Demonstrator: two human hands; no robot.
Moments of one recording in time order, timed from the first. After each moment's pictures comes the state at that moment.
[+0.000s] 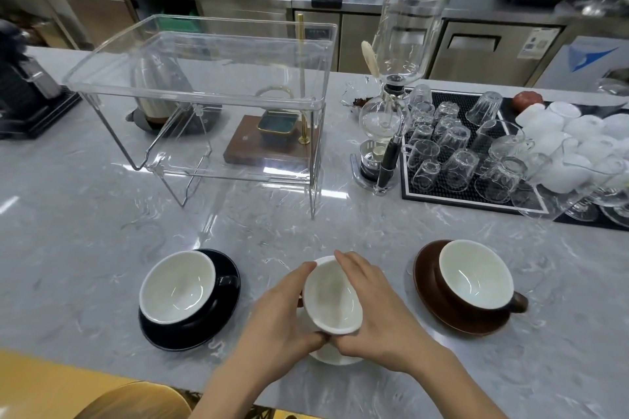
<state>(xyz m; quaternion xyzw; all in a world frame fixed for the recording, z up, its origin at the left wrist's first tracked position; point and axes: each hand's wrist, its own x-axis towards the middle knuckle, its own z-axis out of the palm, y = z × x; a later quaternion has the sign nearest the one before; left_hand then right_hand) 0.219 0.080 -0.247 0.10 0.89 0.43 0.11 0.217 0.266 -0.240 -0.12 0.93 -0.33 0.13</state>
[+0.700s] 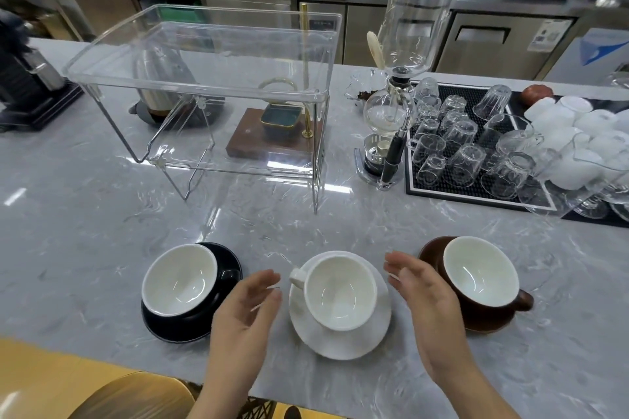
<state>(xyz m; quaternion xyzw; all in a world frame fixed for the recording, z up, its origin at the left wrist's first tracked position) 0.244 0.058 -0.250 -0.14 0.75 0.65 -0.01 0.236 0.296 -0.246 0.14 0.67 -0.73 -0.05</state>
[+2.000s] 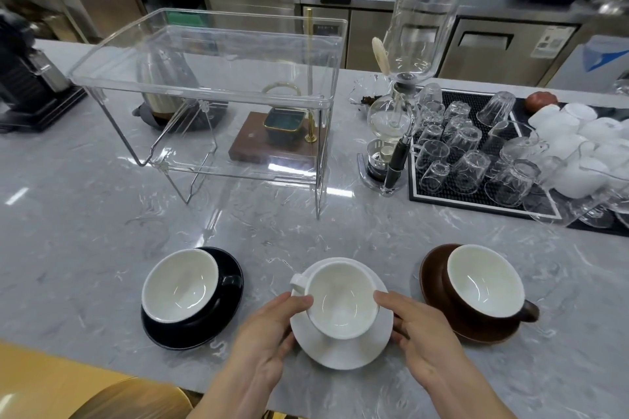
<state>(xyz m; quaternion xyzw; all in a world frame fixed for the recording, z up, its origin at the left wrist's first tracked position) 0.221 0.085 -0.252 -0.41 0.45 0.77 0.20 0.227 0.284 -0.249 0.37 0.53 -0.75 0.12</state>
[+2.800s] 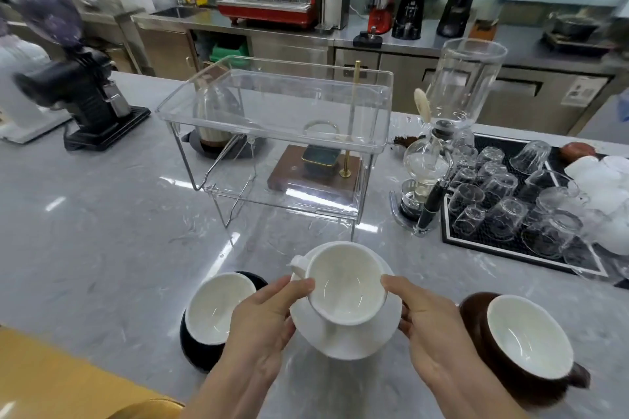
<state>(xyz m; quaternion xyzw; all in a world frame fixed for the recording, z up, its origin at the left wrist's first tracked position) 0.196 0.042 -0.192 -0.33 0.48 0.81 0.09 0.184 0.237 -0.194 0.29 0.55 -0.78 0.07</state>
